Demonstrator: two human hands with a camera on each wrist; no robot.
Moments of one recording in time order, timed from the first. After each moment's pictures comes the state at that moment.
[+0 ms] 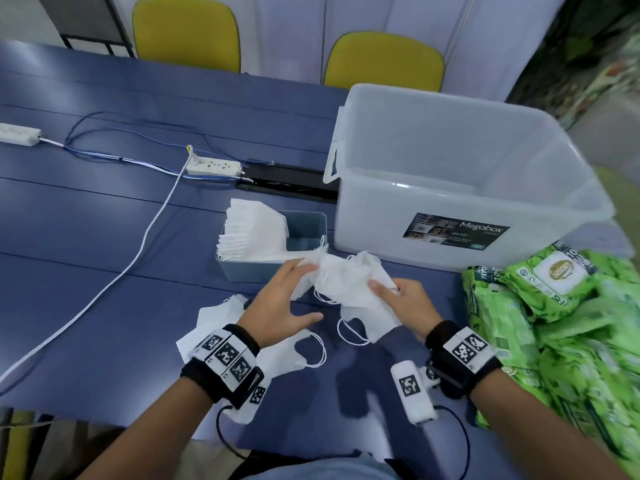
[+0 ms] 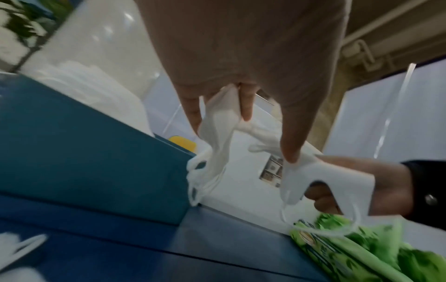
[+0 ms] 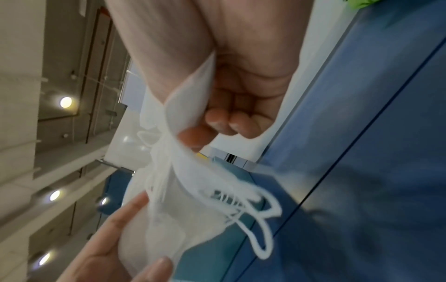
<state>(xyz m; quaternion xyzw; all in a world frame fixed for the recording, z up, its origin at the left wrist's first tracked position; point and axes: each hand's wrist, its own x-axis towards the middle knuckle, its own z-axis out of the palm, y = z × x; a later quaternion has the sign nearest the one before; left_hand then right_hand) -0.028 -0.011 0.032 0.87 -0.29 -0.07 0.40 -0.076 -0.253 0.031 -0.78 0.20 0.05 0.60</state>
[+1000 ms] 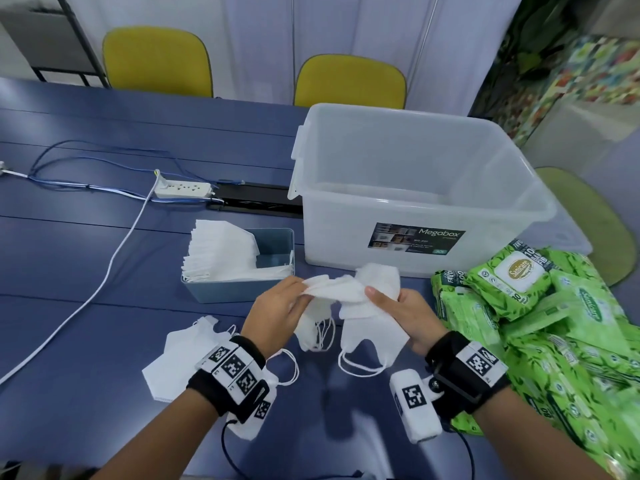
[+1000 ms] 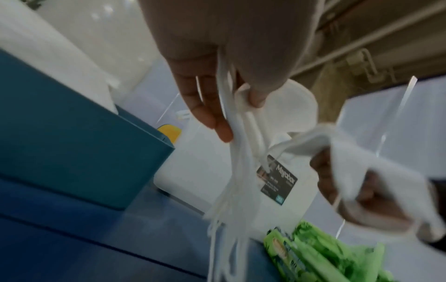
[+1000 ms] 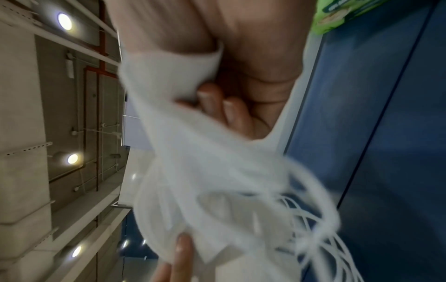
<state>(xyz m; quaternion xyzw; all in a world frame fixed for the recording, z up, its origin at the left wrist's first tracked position) -0.029 -0.071 0.028 0.84 -0.34 0.08 0.41 -0.106 -0.289 0.065 -0.64 0.23 0.06 0.73</state>
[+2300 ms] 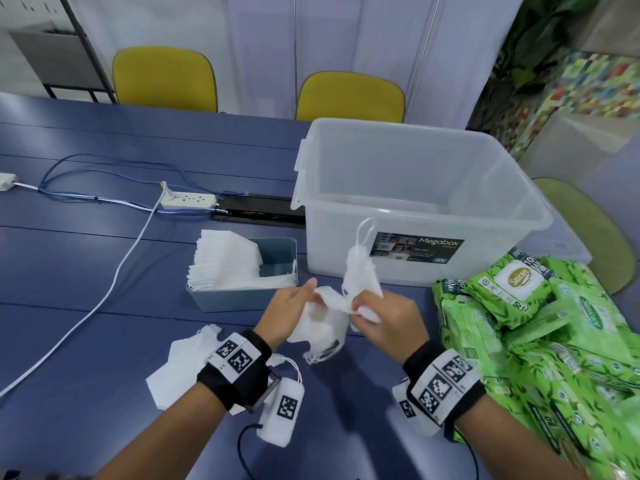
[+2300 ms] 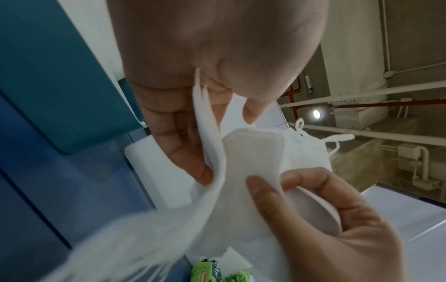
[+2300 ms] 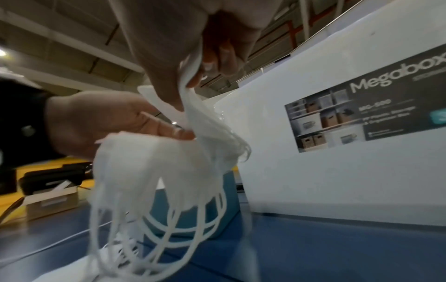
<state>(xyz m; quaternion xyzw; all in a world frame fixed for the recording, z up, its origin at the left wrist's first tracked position) -0.029 -0.090 0.067 0.76 -0.07 -0.22 0.61 -0.104 -0.269 0.063 -0.92 -0.11 -0.29 0.23</state>
